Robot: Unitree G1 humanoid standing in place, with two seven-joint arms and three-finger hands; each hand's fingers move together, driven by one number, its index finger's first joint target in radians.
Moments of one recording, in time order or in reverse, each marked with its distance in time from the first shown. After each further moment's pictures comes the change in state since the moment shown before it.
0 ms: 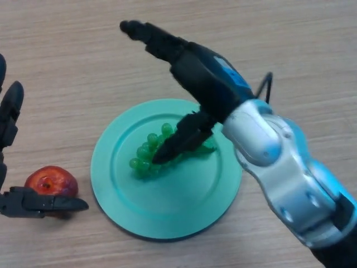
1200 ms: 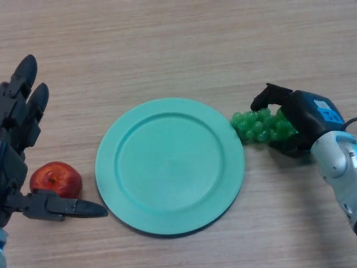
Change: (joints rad) left arm 0.005 -0.004 -0.087 -0.003 0.080 0.003 0.004; right arm 0.038 -0.095 -0.436 0.917 -0.421 -0.657 -0.085
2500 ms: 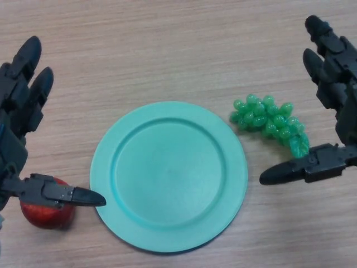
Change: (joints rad) left arm -0.066 0.027 0.017 -0.011 -0.030 0.079 -0.032; right arm 0.422 0.049 -0.116 -1.132 0.776 0.518 0.112
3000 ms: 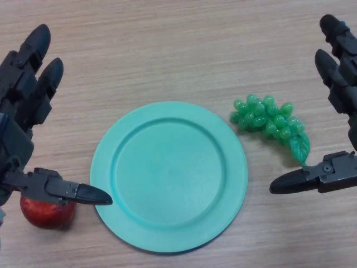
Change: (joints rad) left arm -0.034 0.020 -0.001 -0.129 -0.044 0.147 -0.015; right arm 0.075 -0.009 -0.044 -0.228 0.082 0.132 0.000
